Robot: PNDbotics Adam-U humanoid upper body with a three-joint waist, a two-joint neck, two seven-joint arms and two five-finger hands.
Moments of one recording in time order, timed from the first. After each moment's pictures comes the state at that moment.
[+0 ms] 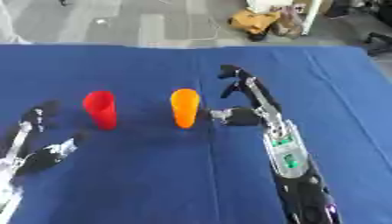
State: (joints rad) left arm -0.34 0.27 -0.21 -1.52 -0.33 0.05 0.14; right arm -0.47 -0.10 -0.09 -1.41 0.38 -0.21 0.22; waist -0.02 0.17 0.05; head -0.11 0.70
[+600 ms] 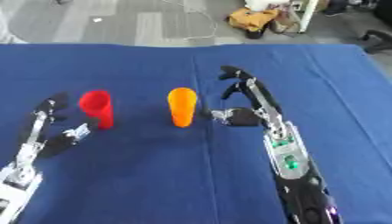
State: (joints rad) left arm -0.49 0.23 -0.22 -1.29 -0.32 0.00 0.21; right arm -0.47 -0.10 -0.09 -1.41 0.38 -0.20 0.22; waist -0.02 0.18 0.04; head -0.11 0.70
